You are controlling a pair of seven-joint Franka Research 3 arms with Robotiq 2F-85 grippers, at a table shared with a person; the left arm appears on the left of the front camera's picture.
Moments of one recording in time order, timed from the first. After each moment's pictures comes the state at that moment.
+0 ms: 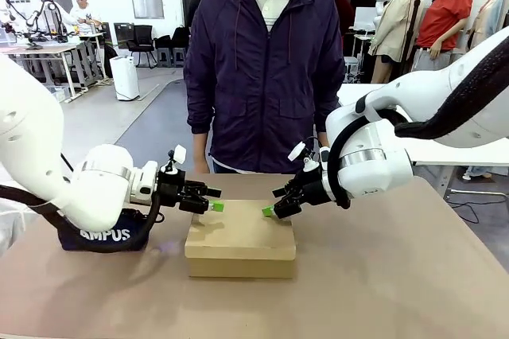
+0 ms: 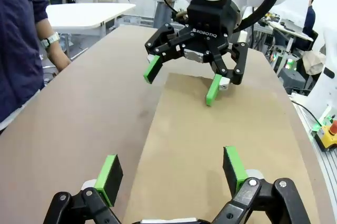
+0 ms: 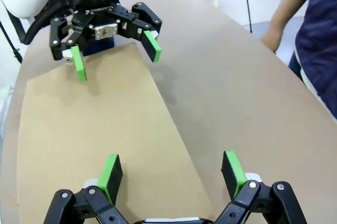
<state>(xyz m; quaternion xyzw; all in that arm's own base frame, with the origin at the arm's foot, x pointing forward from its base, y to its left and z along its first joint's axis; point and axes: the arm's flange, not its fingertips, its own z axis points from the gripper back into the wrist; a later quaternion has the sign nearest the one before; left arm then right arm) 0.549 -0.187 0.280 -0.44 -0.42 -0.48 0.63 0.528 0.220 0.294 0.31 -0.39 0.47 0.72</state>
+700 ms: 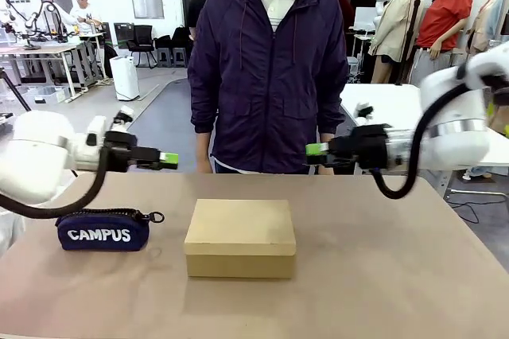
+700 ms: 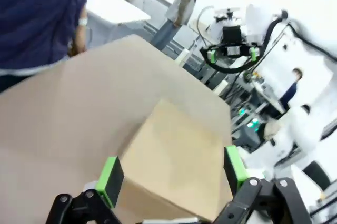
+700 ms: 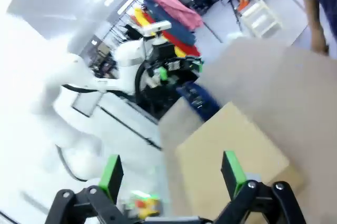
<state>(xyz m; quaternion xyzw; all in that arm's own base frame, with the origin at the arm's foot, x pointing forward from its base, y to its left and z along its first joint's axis) 0.545 -0.068 0.373 -0.55 -0.32 -0.29 0.72 0.505 0.098 0.396 0.63 -0.25 0.23 0.69</state>
